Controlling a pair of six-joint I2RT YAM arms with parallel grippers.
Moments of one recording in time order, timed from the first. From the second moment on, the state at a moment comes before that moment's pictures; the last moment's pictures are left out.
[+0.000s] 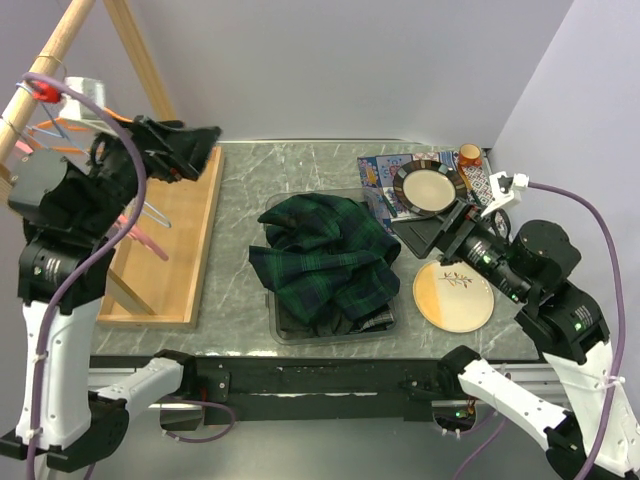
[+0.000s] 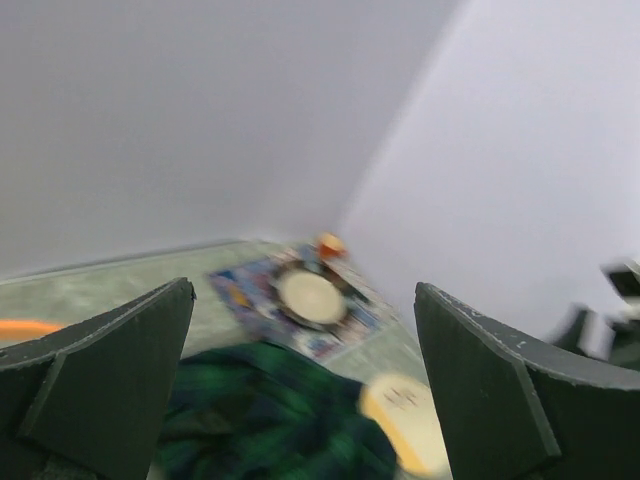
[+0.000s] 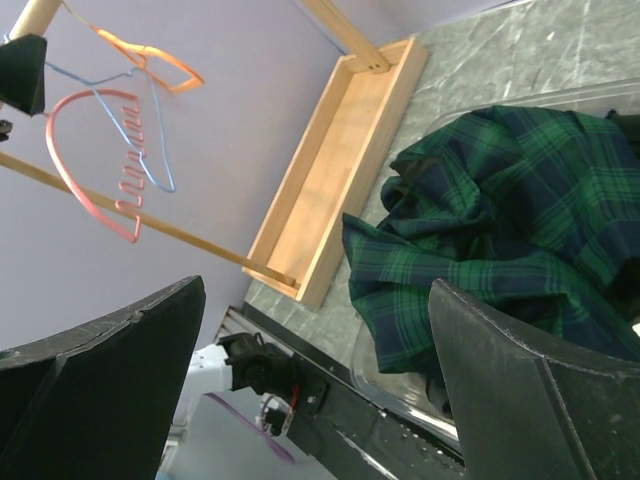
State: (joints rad) left arm -0.23 1.03 1.73 -0.49 0.27 -0.46; right arm 0.55 0.73 1.32 -0.71 -0.09 0.74
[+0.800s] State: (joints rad) left arm -0.70 0.82 1.22 -0.23 0.40 -0.54; right arm 0.55 0.58 1.35 -0.74 -0.05 0.75
